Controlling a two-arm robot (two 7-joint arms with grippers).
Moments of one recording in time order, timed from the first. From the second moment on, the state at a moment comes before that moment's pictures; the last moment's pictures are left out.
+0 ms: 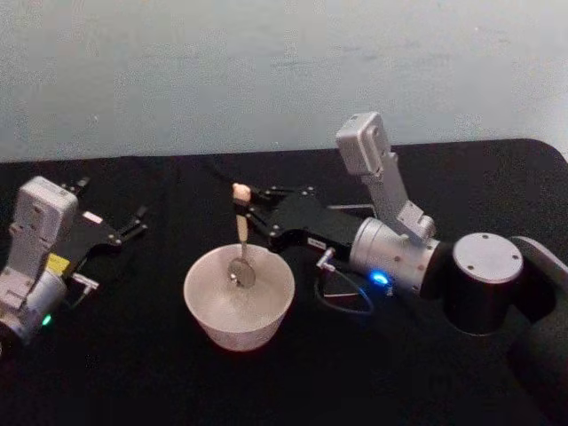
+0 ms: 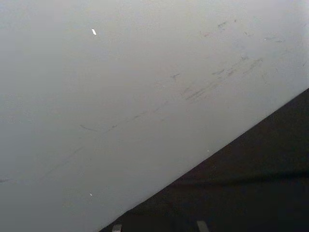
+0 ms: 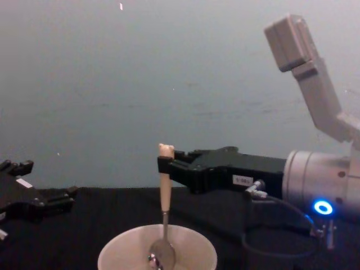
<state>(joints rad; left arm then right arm) -0.20 0.60 0.45 -1.41 -0.25 -0.12 0.03 0.42 0.32 -0.58 -1.40 0.40 0.09 0.49</state>
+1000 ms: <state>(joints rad) -0.20 0.60 0.45 -1.41 -0.25 -0.12 0.03 0.32 0.43 -0.59 -1.55 0.43 0.09 0.57</state>
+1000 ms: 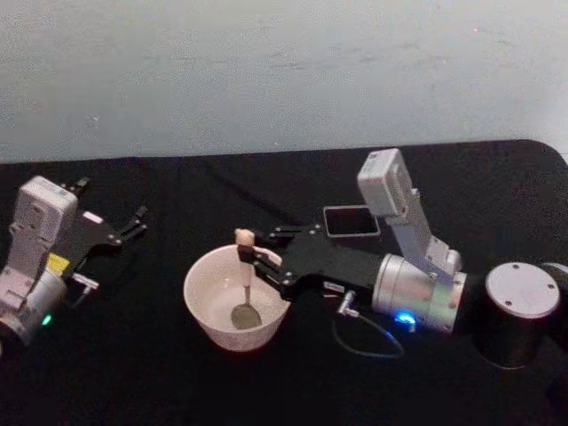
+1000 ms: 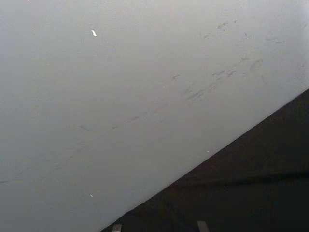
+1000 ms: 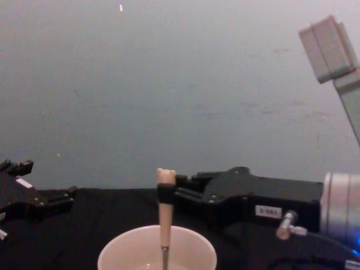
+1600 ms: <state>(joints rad) -0.20 0.60 0.45 -1.41 -0.25 -0.12 0.03 0.39 0.32 -0.62 -1.44 0.37 0.09 0.50</state>
